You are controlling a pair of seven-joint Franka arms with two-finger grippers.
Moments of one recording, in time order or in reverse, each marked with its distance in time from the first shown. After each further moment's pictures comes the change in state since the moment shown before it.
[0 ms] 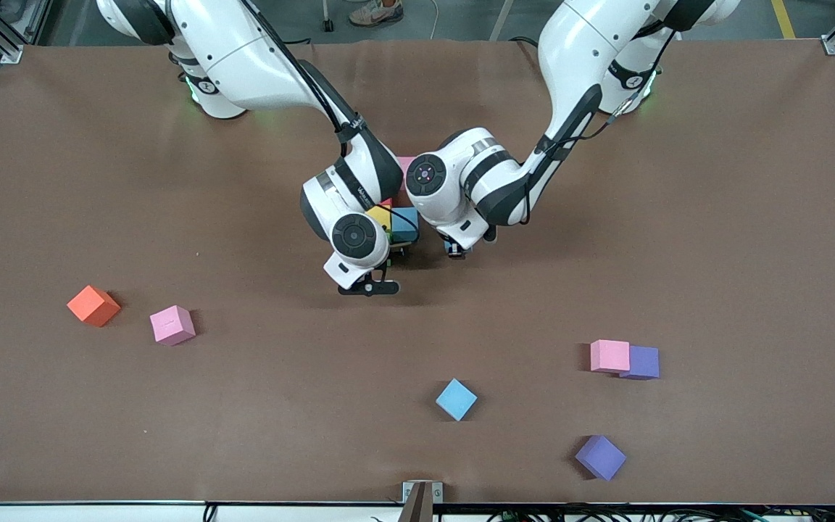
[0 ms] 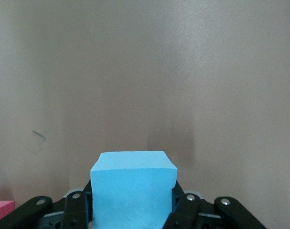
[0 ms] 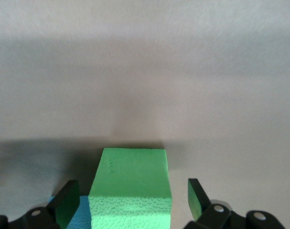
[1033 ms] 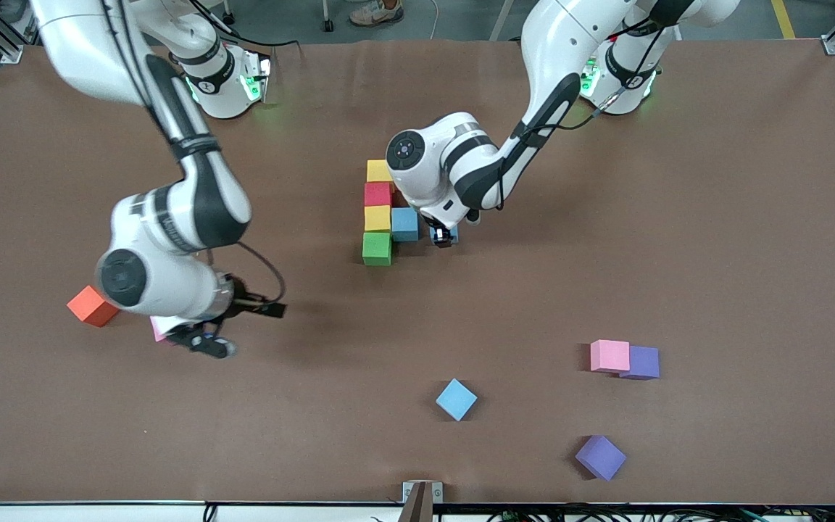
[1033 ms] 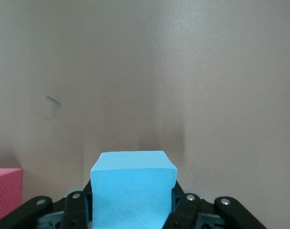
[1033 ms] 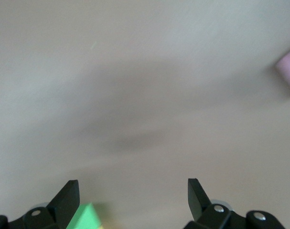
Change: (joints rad) left arm -0.075 -0.001 -0.003 -0.019 0.059 0.056 -0.185; right arm -0.425 -0.182 -0.020 0.014 0.004 -0.089 -0.143
